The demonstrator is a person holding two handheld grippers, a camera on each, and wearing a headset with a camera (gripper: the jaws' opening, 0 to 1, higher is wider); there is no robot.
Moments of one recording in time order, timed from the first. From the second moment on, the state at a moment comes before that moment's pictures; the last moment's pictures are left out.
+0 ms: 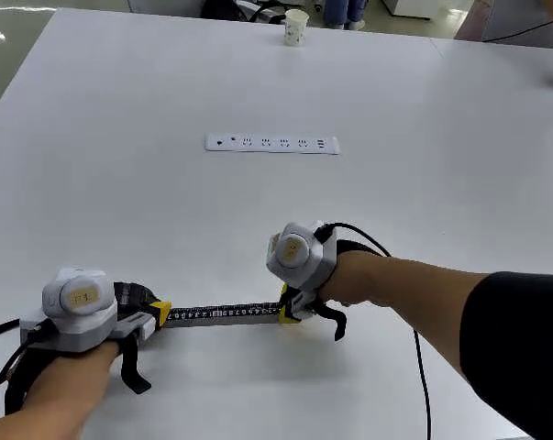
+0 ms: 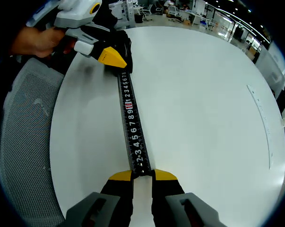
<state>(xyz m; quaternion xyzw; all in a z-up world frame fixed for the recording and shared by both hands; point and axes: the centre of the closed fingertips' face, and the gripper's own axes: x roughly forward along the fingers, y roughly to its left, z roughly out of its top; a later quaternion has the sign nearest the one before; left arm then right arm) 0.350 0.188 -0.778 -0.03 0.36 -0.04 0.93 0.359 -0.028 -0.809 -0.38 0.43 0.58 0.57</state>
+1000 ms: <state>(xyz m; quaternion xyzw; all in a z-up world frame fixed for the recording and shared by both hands) 0.347 0.185 -0.778 -0.03 0.36 -0.04 0.93 0.357 -0.021 -0.808 -0.38 0.43 0.58 0.58</state>
